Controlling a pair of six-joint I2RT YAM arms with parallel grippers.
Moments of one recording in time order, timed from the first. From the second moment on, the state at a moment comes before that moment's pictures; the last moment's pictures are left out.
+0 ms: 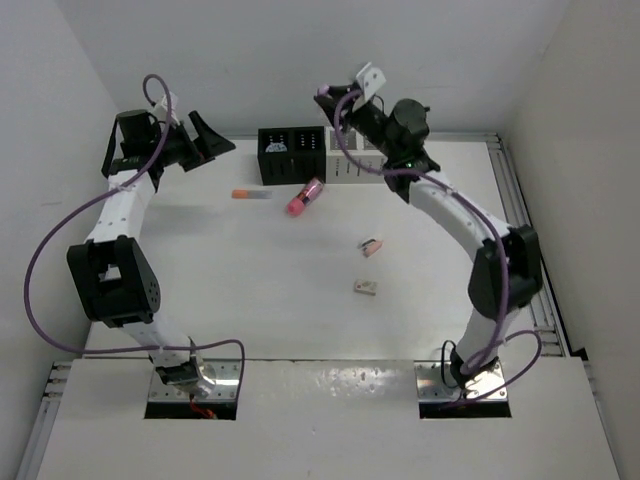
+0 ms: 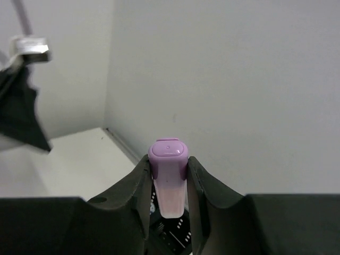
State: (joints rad) left arm 0.19 1.66 1.45 -0.19 0.78 -0.52; right arm 0.47 1.72 1.42 0.60 -0.40 -0.23
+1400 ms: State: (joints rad) left arm 0.18 2.06 1.76 -0.57 0.85 0.93; right arm 0.42 2.39 1.89 0.52 -0.24 0.09
